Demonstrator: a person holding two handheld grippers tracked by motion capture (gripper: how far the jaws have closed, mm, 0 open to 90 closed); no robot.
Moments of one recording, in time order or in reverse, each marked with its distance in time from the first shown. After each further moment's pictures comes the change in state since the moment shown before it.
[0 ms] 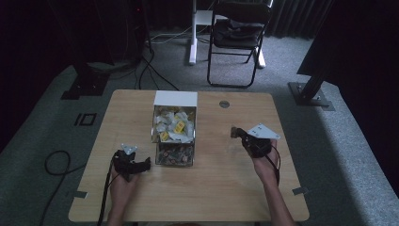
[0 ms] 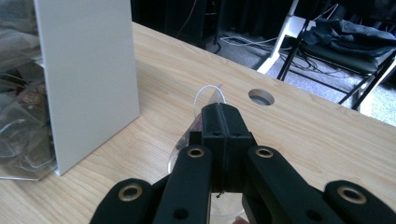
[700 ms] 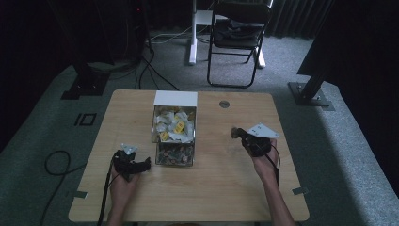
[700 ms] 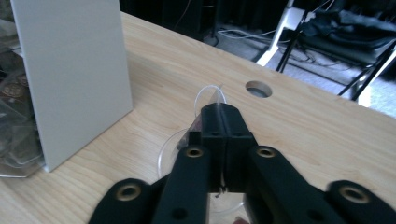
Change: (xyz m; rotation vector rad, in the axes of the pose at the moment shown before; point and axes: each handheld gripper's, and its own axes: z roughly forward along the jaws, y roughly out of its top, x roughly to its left) left arm 0.000 0.000 0.000 -0.001 0.000 0.000; right arm -0.004 -0.004 0.007 0.025 0.011 0.021
